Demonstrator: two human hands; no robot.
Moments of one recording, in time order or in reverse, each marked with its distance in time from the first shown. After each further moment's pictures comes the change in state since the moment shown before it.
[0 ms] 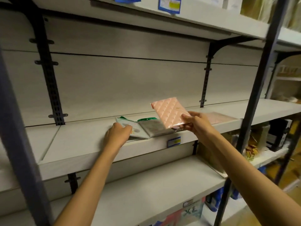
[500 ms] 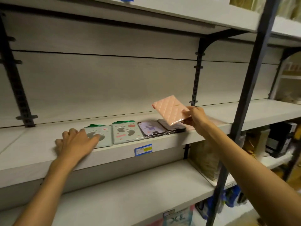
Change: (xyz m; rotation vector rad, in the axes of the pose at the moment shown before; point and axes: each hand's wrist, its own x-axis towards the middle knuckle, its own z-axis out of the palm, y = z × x) left_hand 0.008 0.002 0.027 0.670 0.139 -0.030; right_hand 0.115 -0.007 -0.125 -0.096 0.089 0.093
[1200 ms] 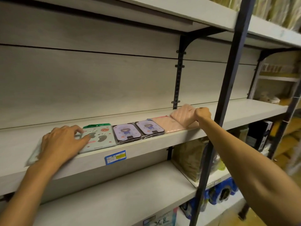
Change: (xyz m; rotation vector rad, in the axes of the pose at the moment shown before) left_hand 0.003 0.066 0.004 -0.090 0.138 0.226; right_hand 0.110 0.010 -0.118 -0.611 0.560 0.133
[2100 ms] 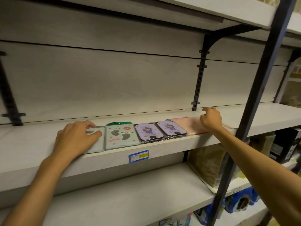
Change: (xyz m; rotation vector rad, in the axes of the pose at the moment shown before) left_hand 0.001 -0.035 -0.018 -0.120 0.001 -0.027; right_hand -0.046 -0.009 0.038 -0.421 0.029 -0.539
